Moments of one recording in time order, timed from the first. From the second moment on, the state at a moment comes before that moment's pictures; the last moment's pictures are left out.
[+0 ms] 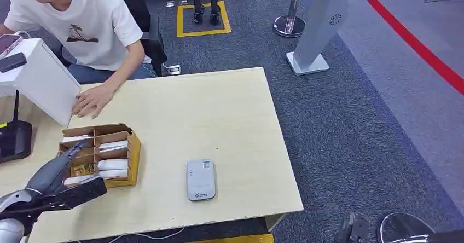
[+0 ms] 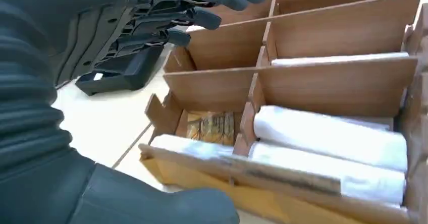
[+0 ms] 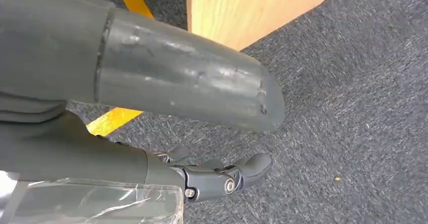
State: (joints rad) left arm -0.07 0.64 -0.22 -1.66 -0.48 -0.36 0.18; right arm -0.18 0.07 -0.74 -0.35 0.22 -0.04 -0.56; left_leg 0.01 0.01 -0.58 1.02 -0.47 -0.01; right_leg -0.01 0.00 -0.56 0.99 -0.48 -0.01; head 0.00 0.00
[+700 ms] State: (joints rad) left arm -0.11 0.70 -0.28 -1.62 -0.39 -0.40 0.19; right arm -0.18 0.07 -0.74 -0.35 0.22 -0.04 -0.56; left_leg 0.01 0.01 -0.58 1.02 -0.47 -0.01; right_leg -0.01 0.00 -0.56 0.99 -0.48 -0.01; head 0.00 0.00
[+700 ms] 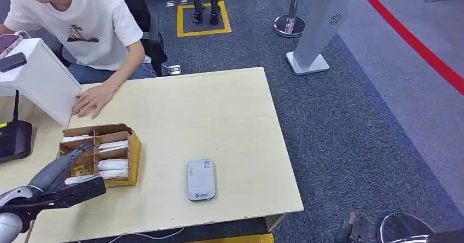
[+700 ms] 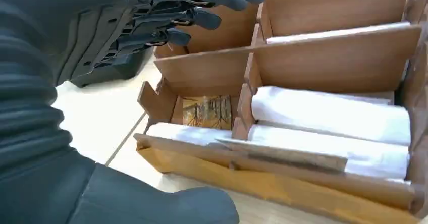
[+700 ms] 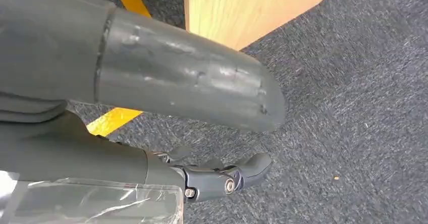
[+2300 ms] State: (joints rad) left arm -0.11 0.79 -0.32 -1.67 -0.34 -0.42 0.23; right arm -0.20 0.08 -0.73 -0.35 0.21 -0.03 -0.55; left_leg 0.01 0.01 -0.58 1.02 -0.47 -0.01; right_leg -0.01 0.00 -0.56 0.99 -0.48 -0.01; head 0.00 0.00
